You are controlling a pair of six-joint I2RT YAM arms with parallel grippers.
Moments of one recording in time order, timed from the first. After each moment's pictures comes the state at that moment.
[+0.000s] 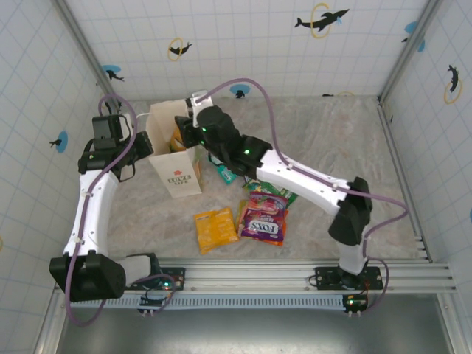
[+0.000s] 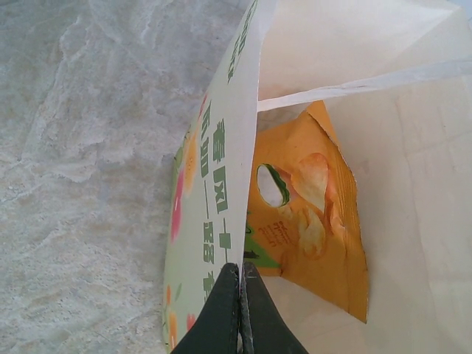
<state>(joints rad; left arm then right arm) 0.05 1.21 1.21 -0.75 0.24 -0.28 1.06 1.85 1.83 -0.20 0.30 0.34</state>
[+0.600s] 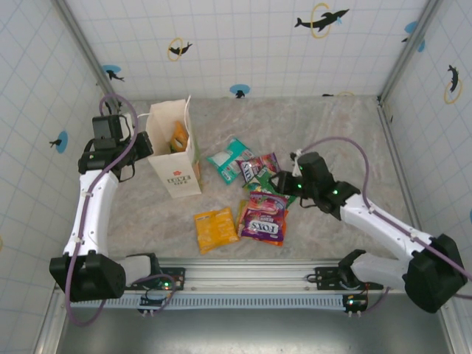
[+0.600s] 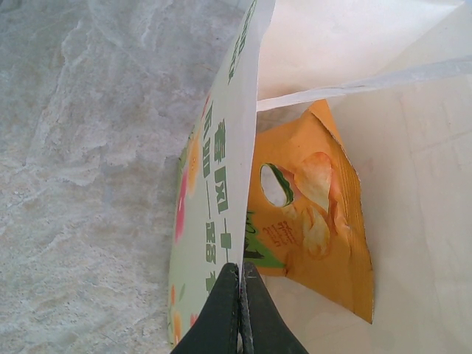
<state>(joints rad) 0.05 1.21 1.20 -0.75 0.24 -0.26 0.62 1.11 0.69 -0.29 -0.20 0.72</state>
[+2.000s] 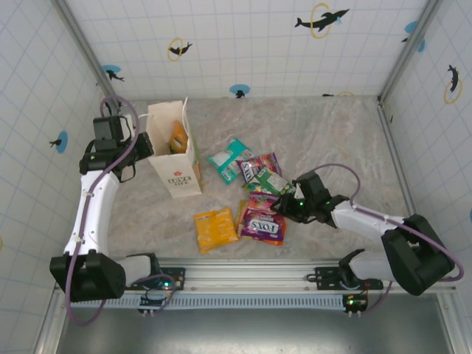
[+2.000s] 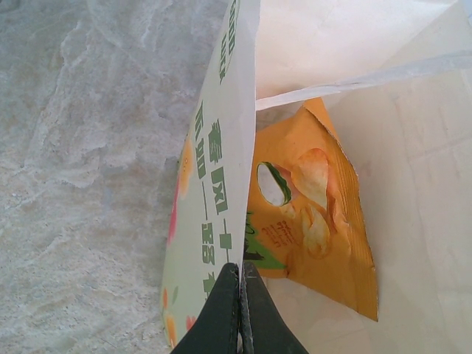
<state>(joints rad) 0.05 1.21 1.18 -0.72 0.24 -0.26 0.58 1.28 0.47 -0.11 -0.41 0.89</state>
